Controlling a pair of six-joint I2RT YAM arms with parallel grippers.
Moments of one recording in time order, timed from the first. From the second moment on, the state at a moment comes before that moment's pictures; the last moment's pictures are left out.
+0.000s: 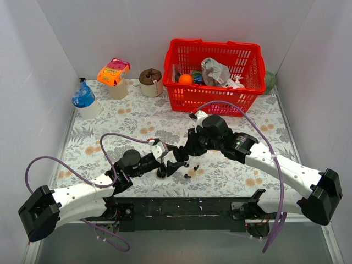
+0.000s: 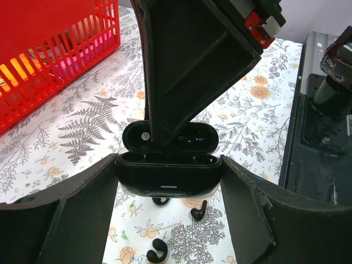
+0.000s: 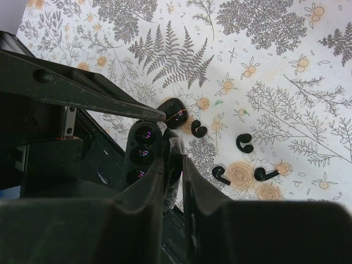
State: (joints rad) left arm -0.91 0.94 0.32 0.60 0.23 0.01; right arm 0.89 1.19 0.99 -0.44 -0.16 0.47
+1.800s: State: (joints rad) left arm -0.83 1.06 0.57 0.45 0.61 -0.27; right arm 1.12 1.06 1.18 -0.66 0.18 -0.19
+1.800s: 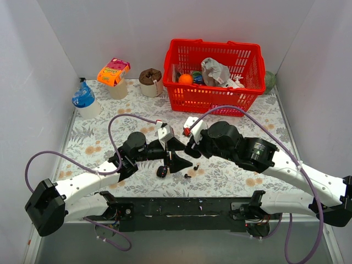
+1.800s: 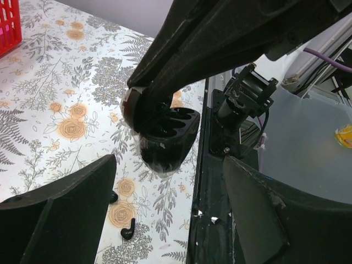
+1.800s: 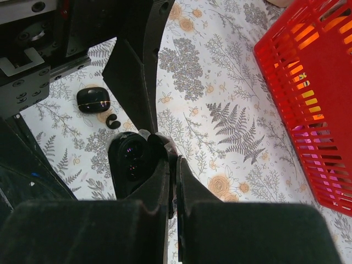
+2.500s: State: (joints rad) left arm -0.83 1.12 0.57 0.55 0.57 -0.30; right arm 1.15 1.10 1.18 -0.64 0.18 -0.15
